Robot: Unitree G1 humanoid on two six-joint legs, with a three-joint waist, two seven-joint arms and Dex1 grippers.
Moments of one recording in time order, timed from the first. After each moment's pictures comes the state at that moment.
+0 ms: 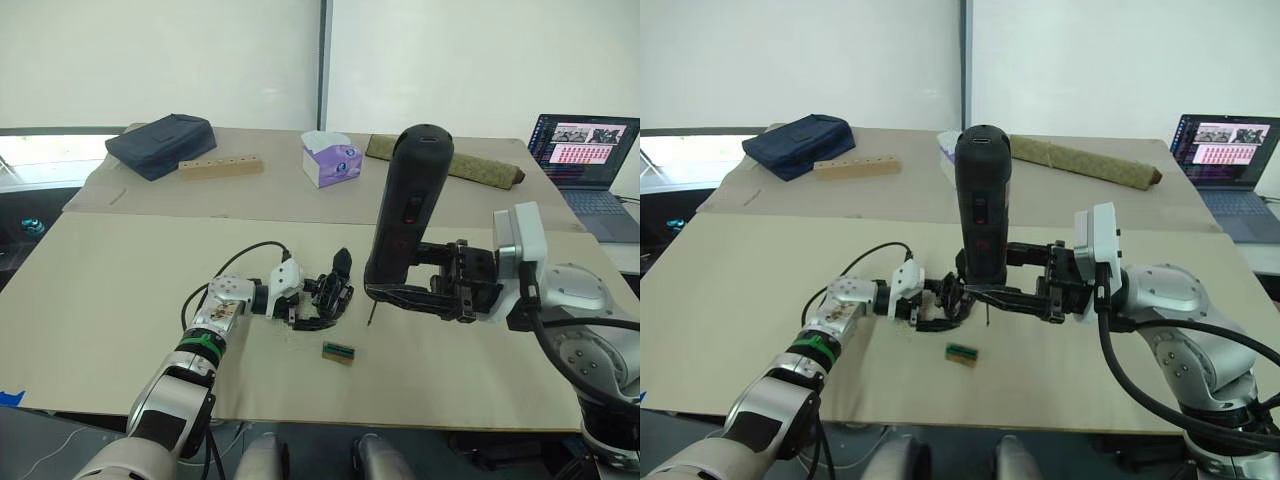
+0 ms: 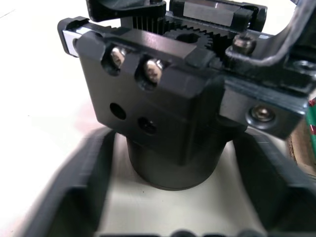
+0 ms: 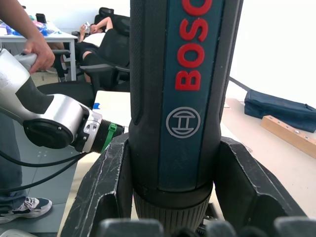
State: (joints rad) left arm -0.71 0.30 -0.18 0.86 -0.12 -0.28 -1.31; right arm -0.35 -0.72 -0.09 -0.54 0.84 0.48 0.96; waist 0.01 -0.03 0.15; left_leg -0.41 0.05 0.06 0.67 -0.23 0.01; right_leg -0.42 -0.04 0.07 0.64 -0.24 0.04
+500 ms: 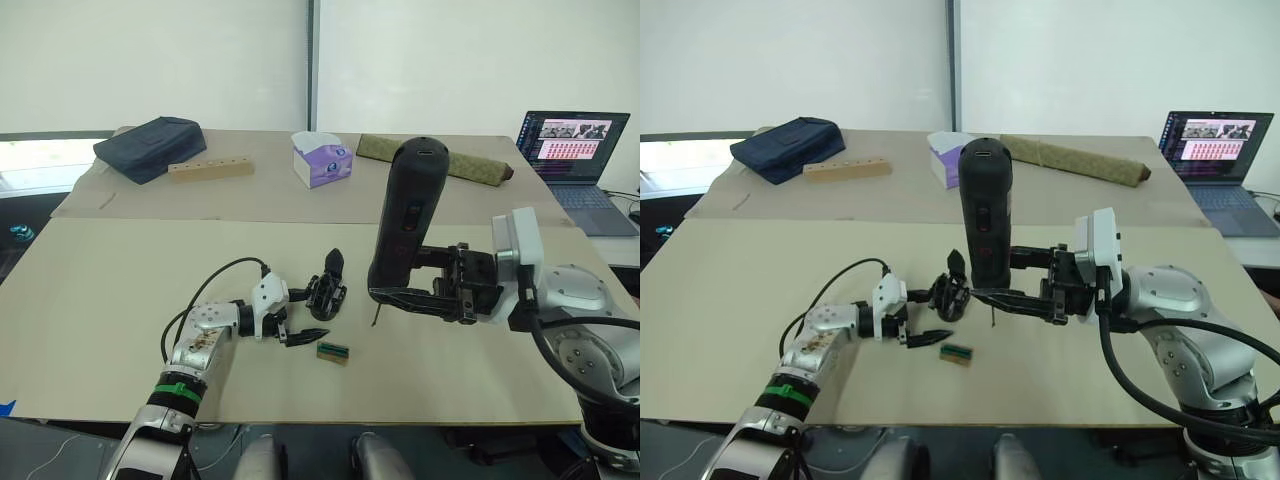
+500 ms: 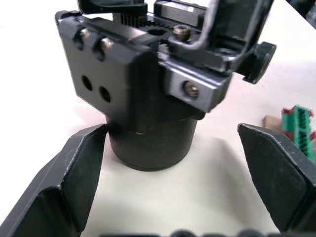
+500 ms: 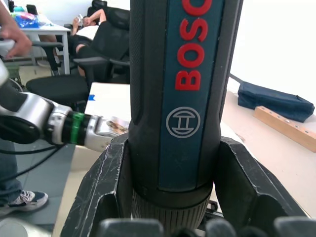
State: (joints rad) left arm -0.40 0.33 -0.14 0.32 -0.16 0.02 -1.11; right arm -0.34 -0.72 -0.10 -0.50 0.79 0.45 1.02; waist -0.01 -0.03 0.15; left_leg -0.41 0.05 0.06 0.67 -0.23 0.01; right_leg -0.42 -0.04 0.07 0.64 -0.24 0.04
